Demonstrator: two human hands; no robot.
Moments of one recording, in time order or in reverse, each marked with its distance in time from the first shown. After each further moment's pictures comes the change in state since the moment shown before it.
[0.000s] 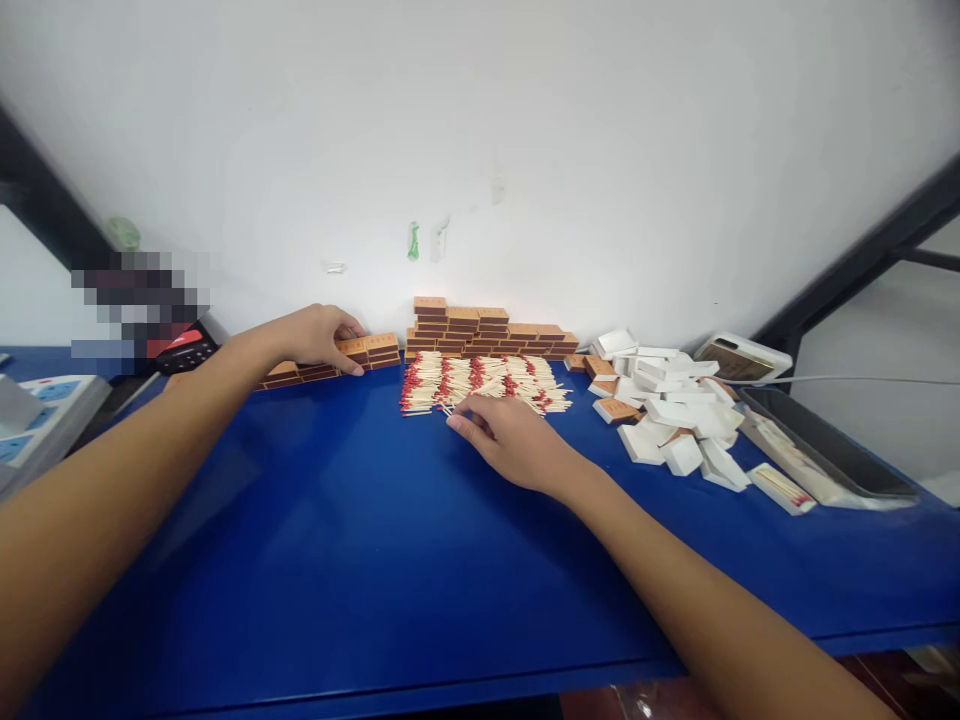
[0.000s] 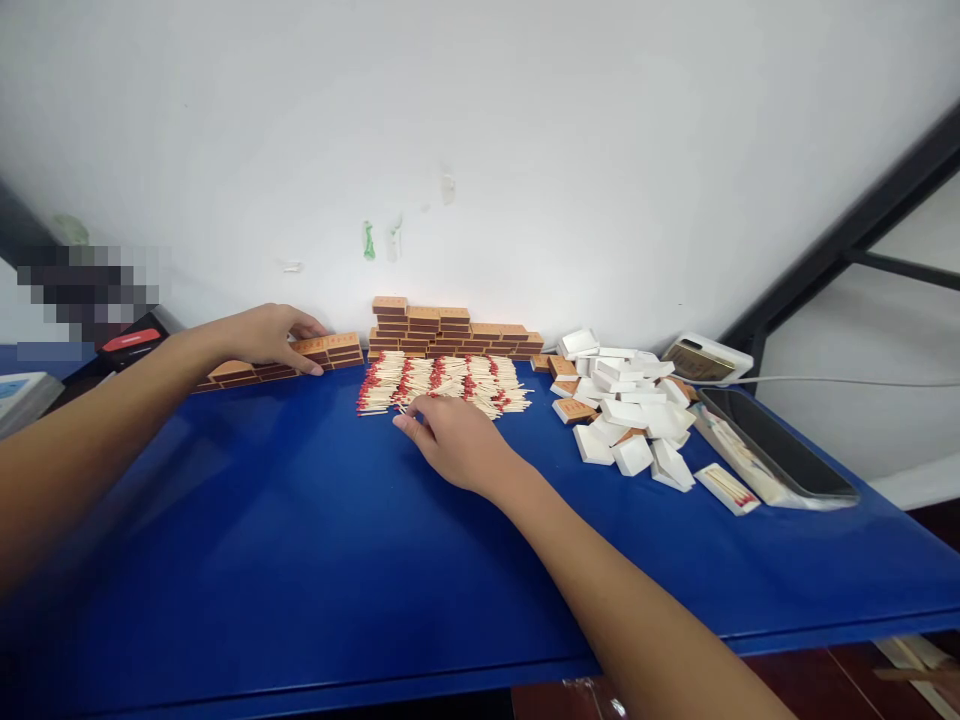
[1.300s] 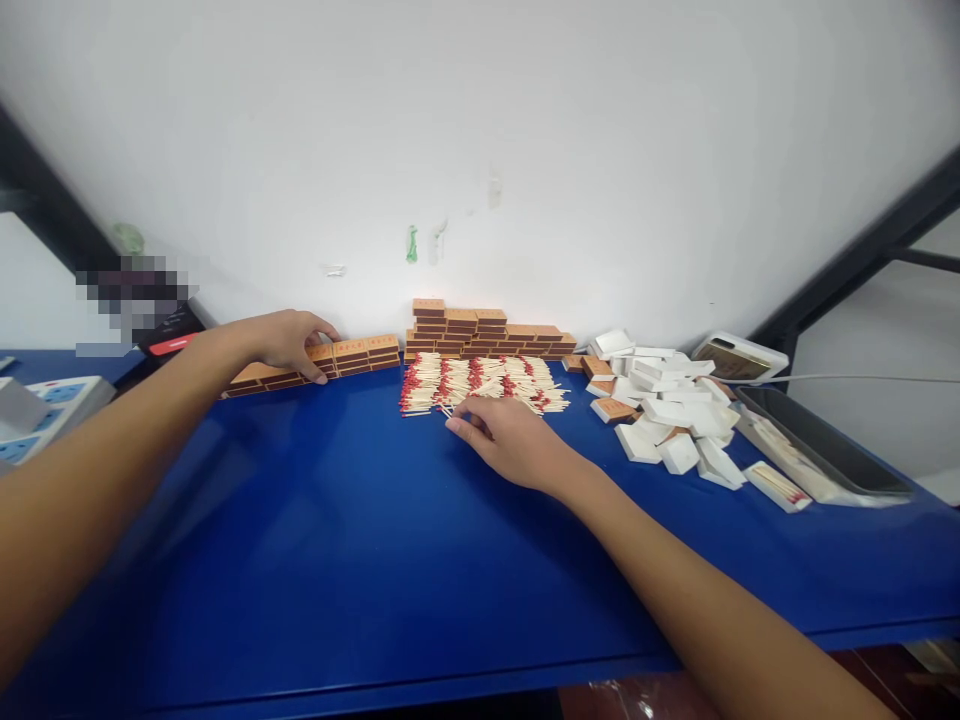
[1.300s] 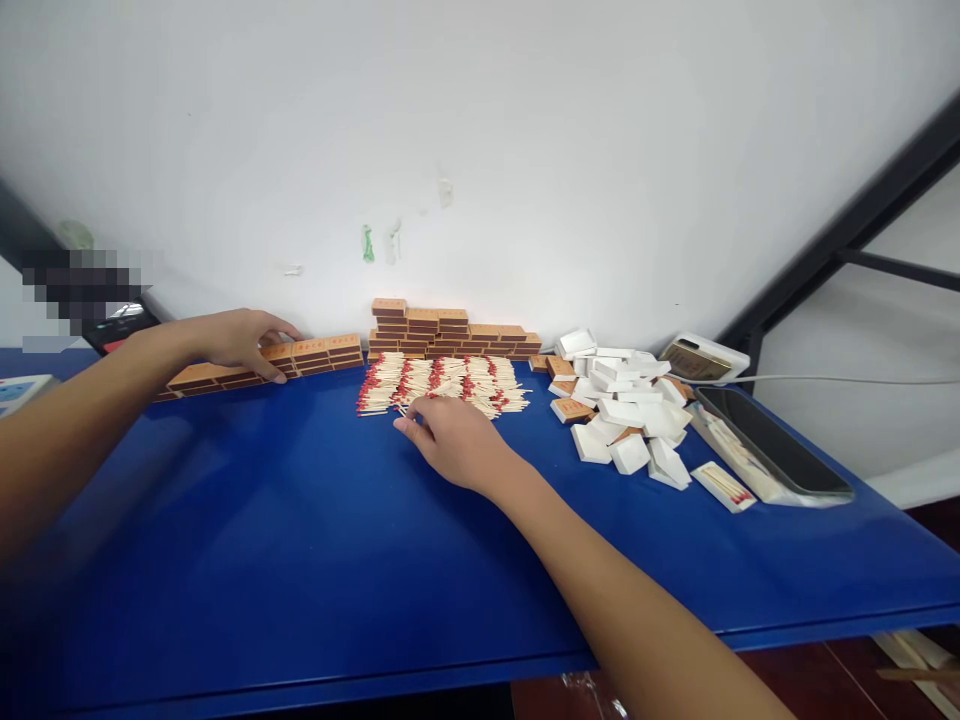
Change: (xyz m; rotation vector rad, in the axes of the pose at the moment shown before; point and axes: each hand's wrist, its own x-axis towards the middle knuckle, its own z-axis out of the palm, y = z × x) left_hand -0.011 -0.033 -0.011 0.164 -0.169 -0.090; right_hand 0.000 0.002 0.001 -0.004 -0.007 -0.002
